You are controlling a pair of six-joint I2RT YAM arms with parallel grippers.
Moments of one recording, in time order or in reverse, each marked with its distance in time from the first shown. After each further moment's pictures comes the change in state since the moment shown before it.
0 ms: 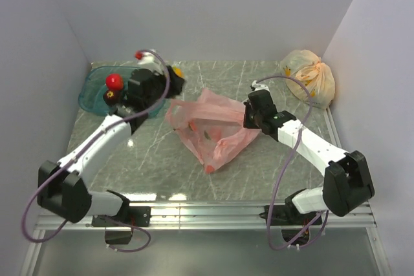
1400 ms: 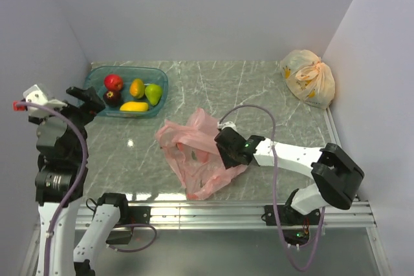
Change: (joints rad) left arm 0.398 -0.667 0.042 -0.461 -0.403 0.031; right arm 0.402 0.075 -0.170 -0.099 0.098 0.033
